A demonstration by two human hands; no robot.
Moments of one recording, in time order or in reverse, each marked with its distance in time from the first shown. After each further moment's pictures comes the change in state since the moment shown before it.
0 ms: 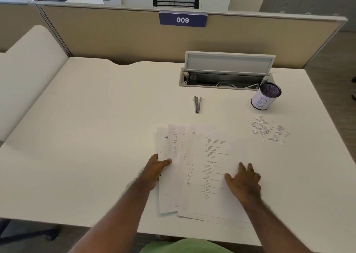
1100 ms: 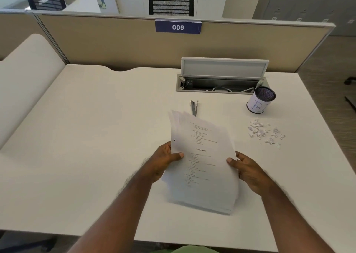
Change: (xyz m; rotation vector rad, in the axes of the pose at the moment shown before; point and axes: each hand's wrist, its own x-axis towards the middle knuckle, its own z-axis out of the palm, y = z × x) left_hand -0.020 0.059 0.026 0.014 -0.383 0.223; right_hand 0.028 0.004 -0.061 1.162 -0.549 -0.208
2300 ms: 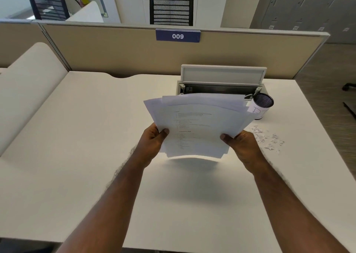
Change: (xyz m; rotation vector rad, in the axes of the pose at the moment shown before) left_hand -0.005 0.072 -0.007 0.168 0.208 0.373; right_hand 0.011 -0.082 0.041 -0.088 0.157 -0.534
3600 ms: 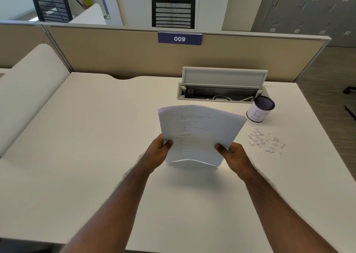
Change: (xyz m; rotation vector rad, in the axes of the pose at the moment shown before) left_hand 0.006 -0.039 0.003 0.221 -0.055 -0.119; right_hand -0.005 0.032 0.013 -0.159 -0.047 0.138
